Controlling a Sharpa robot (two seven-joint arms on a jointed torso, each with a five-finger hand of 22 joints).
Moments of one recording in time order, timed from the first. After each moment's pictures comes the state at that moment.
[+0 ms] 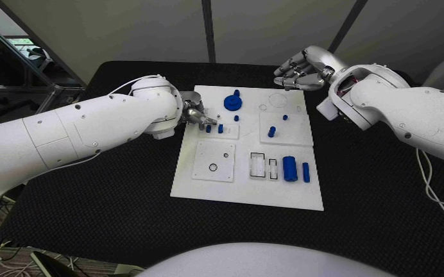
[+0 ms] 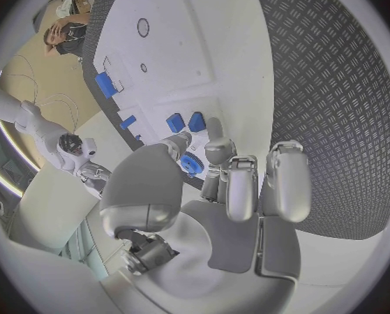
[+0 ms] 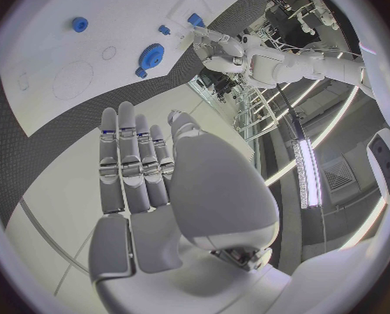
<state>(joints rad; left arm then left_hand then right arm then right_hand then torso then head) 1.21 -0.71 0.04 1.42 -1.21 0.14 -0.58 0.93 -0.10 0.38 0.25 0.11 0.92 0.03 0.73 0.52 1.25 -0.03 1.18 0.90 1.46 -0.08 1.56 1.31 0.07 1.45 0.03 1.38 1.31 1.23 -0.79 0.09 1.43 -1.07 -0.31 -0.04 1.50 -0.07 0.06 0.29 0.43 0.98 0.19 0.11 0.07 1.21 0.13 0.08 0.09 1.32 0.07 0.07 0.36 0.17 0.97 0.18 0.38 0.26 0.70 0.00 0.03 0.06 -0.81</state>
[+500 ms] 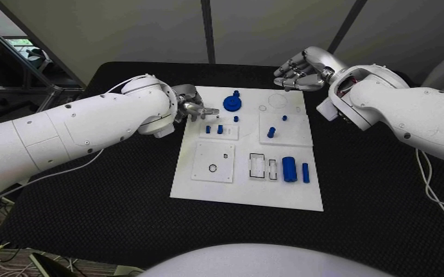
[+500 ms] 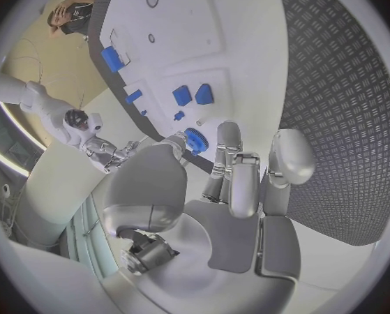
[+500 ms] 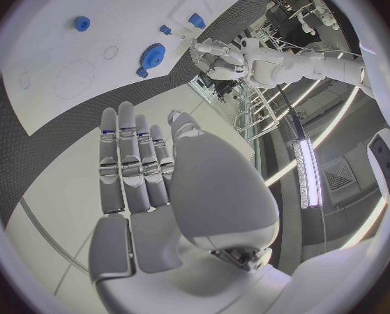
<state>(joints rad) 1.21 -0.74 0.04 1.42 -1.12 -0.04 -0.48 0.98 -0.06 0.16 0.29 0.11 0.75 0.12 0.63 0.49 0.96 0.05 0.99 0.64 1.46 -0.02 1.41 1.31 0.12 1.30 0.08 1.11 1.19 1.23 -0.79 0.09 1.42 -1.07 -0.31 -0.04 1.50 -0.07 0.06 0.29 0.43 0.98 0.19 0.11 0.07 1.21 0.13 0.08 0.09 1.32 0.07 0.07 0.36 0.17 0.97 0.18 0.38 0.26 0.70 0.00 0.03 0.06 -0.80</state>
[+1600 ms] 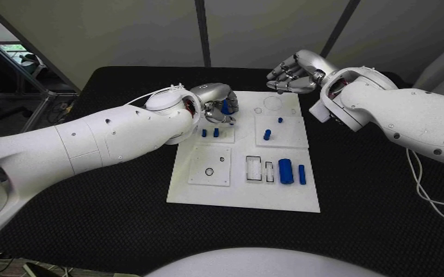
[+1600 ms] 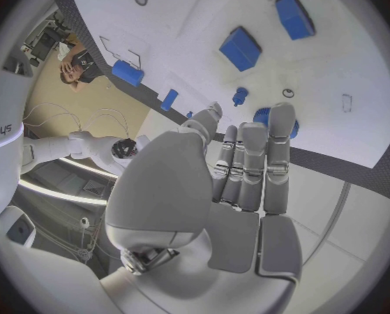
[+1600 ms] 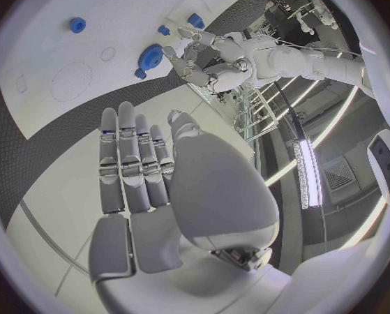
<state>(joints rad) 1.21 -0.58 -0.03 1.30 -1.41 -0.22 -0.04 1.45 -0.15 0.27 0.09 0.11 0.82 0.16 0.34 0.13 0.82 0.10 0.55 0.17 1.22 0.03 1.09 0.79 0.18 1.18 0.13 0.79 0.96 1.23 -0.78 0.09 1.42 -1.07 -0.30 -0.04 1.50 -0.07 0.06 0.29 0.43 0.98 0.19 0.11 0.07 1.21 0.13 0.08 0.09 1.32 0.07 0.07 0.36 0.17 0.97 0.18 0.38 0.26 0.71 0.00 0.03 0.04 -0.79</state>
